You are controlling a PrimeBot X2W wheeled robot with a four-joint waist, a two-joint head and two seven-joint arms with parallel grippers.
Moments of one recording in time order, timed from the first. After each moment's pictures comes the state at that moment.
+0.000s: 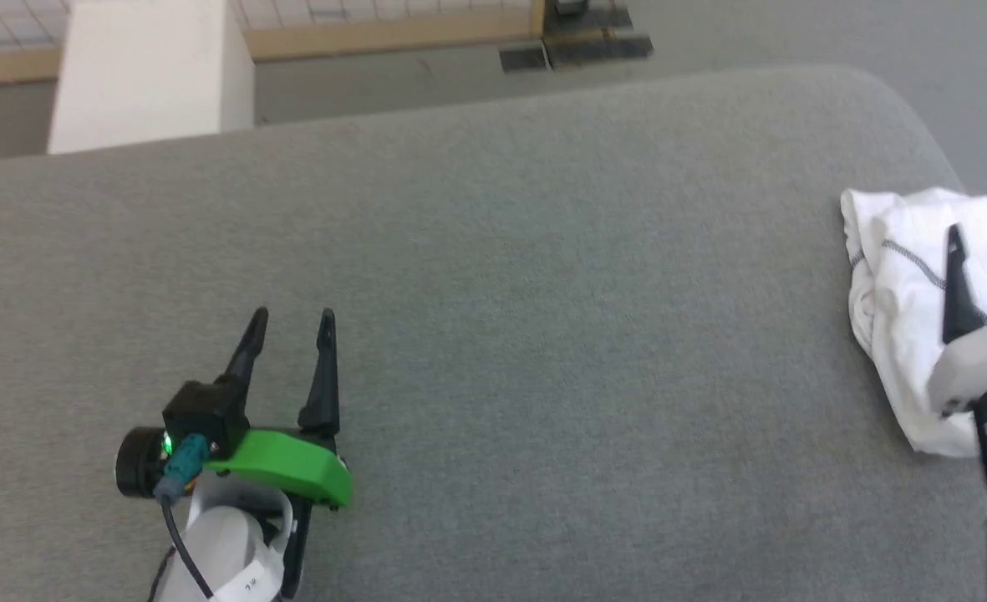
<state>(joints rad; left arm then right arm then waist) -0.20 0.08 -0.05 0.22 -0.15 -0.10 -0.26 -0.36 -0.19 -0.29 0.29 -0.12 0.13 -0.03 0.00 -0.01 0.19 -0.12</state>
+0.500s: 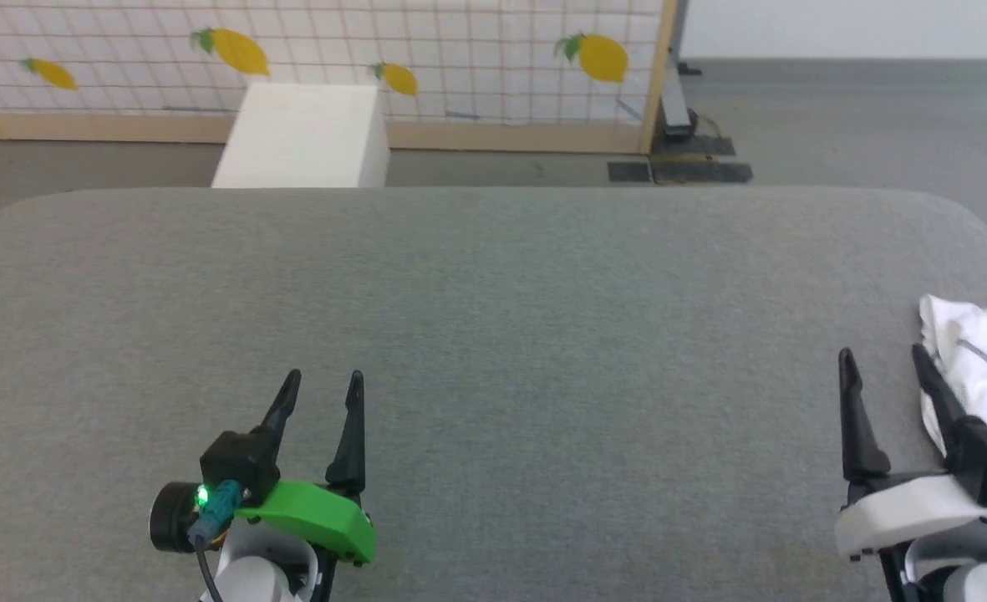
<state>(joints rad) -0.11 0.06 -0.09 0.26 -0.17 -0.09 -0.26 -0.01 -0.05 -0.16 0.02 -0.01 0.13 -0.13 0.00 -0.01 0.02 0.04</state>
